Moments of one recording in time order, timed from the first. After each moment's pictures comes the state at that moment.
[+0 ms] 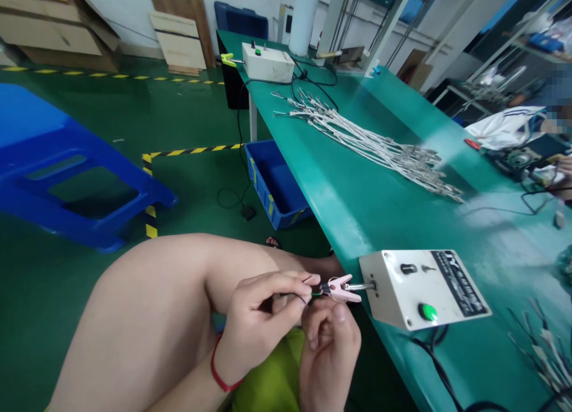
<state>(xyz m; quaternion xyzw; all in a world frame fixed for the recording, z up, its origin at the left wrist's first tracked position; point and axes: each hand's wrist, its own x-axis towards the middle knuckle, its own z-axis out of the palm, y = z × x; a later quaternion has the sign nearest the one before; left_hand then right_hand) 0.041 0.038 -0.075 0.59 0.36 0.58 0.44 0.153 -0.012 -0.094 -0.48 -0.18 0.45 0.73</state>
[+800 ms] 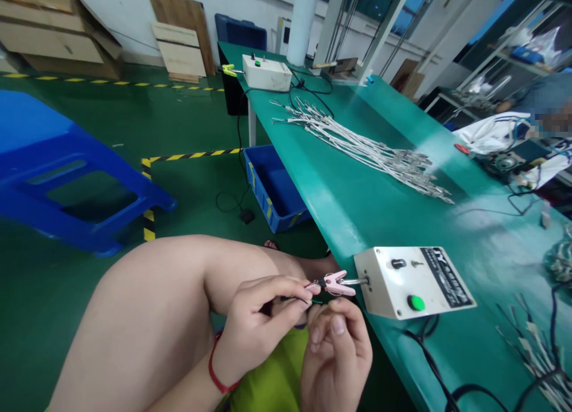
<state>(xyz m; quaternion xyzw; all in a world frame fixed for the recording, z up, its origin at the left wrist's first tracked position) 0.039 0.029 -0.069 0.58 0.36 0.55 0.47 0.150 -0.023 -0.075 -0.45 -0.23 0.40 0.76</state>
